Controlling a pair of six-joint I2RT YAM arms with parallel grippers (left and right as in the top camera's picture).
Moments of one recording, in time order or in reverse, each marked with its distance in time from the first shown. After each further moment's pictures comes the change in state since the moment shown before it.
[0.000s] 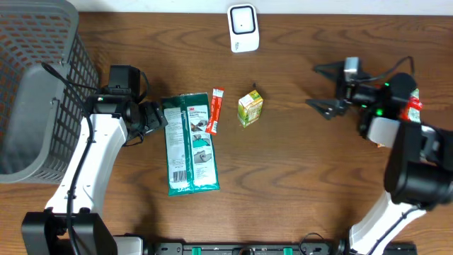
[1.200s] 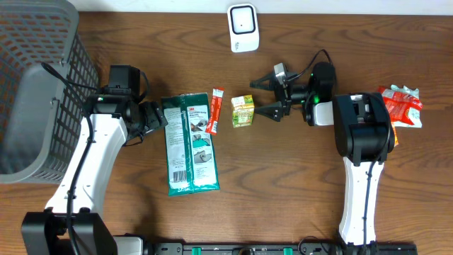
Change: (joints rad) left arm 0.000 0.000 0.000 0.000 0.000 0.000; right arm 0.312 0.436 0.311 -0.150 -0.002 -0.071
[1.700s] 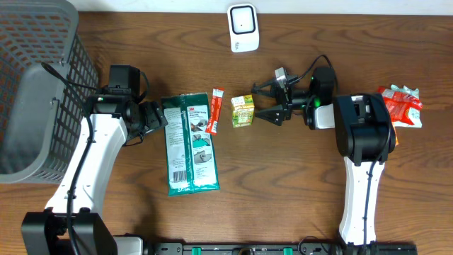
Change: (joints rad) left arm 0.000 0.000 0.000 0.000 0.000 0.000; right arm -0.004 0.000 -0.043 -0.023 0.000 0.000
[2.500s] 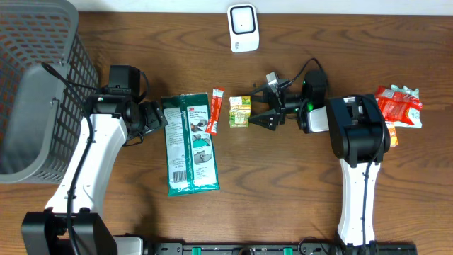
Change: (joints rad) left arm 0.000 0.000 0.000 0.000 0.000 0.000; right arm 0.052 -0.006 -0.039 0.021 0.001 0.046
